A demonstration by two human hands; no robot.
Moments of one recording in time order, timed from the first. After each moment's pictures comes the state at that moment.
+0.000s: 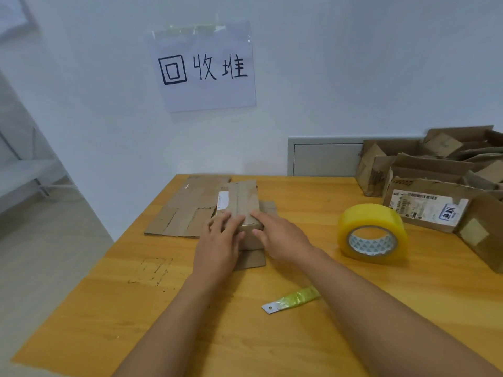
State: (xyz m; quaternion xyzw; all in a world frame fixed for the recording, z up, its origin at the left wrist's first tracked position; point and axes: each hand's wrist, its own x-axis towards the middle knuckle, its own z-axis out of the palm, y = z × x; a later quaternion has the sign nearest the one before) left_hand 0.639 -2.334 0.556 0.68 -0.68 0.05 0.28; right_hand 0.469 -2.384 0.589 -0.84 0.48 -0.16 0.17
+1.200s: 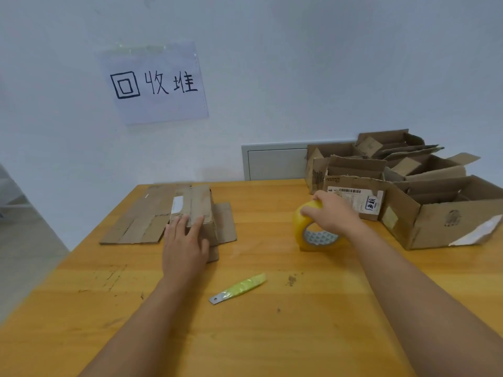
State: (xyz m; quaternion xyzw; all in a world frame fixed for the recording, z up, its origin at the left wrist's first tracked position) left_hand 0.594 -2.336 0.545 0.71 -0.63 0.15 0.27; right_hand 0.265 -2.383 0.639 -0.69 0.67 -0.20 0.17
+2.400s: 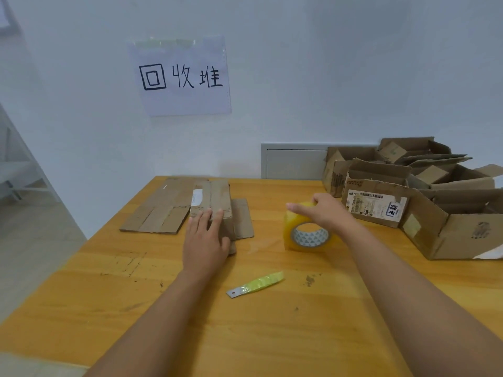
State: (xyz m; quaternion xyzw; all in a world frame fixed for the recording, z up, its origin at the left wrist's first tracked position) left_hand 0.595 -2.330 0.545 0.70 -0.65 0.12 0.27; right_hand 0.314 -2.390 0.640 -0.70 0.63 -0.22 0.26
